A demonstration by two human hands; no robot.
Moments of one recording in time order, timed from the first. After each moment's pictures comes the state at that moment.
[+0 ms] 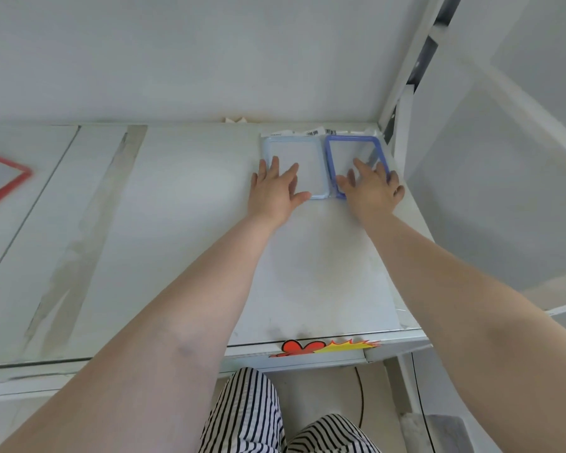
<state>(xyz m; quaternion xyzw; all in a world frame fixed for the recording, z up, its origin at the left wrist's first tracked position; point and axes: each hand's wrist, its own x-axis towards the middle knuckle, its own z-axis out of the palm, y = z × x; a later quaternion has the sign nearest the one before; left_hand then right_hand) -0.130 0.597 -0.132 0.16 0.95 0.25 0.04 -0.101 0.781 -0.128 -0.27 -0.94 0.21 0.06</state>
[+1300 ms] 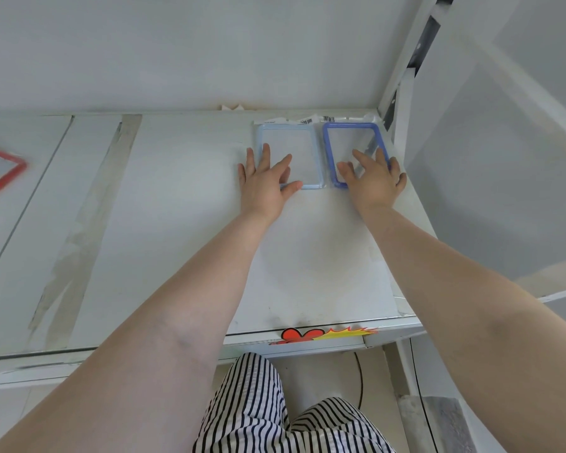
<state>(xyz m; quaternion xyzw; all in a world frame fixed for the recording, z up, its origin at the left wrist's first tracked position) -0.125 0.589 -0.146 0.14 0.95 0.29 -0.02 -0.091 0.782 -0.130 -0.26 -0.93 0.24 0.10</state>
